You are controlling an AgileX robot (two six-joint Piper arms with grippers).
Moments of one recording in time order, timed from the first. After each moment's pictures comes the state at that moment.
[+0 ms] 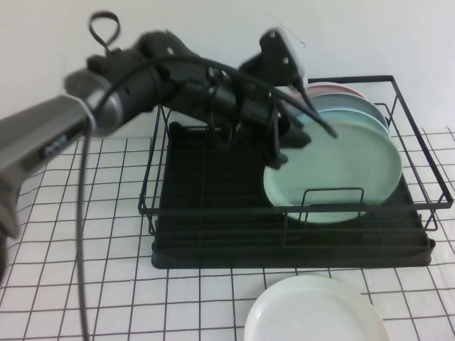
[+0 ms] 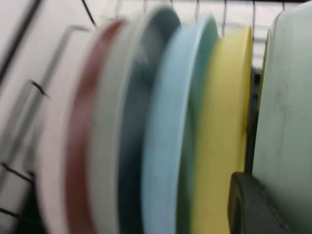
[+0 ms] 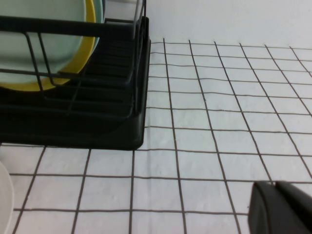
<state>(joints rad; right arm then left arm) -0.05 -0.02 0.02 0.07 0.41 -0.16 -0.45 1.99 -1.75 -0.88 0.83 1.30</state>
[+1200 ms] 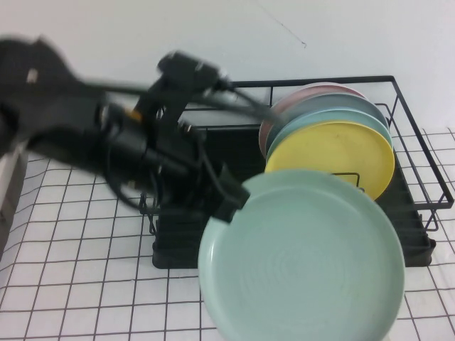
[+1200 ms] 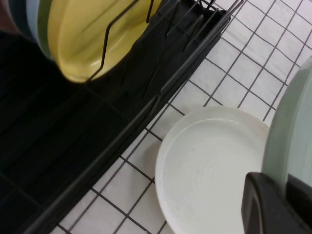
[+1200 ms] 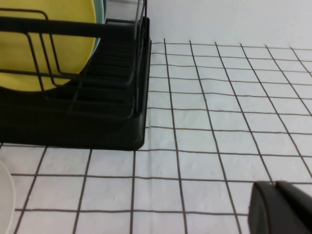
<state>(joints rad) -0.05 -0.02 0.02 0.07 0.41 -0.16 -0.45 1.43 -1.28 -0.66 0.94 0.59</state>
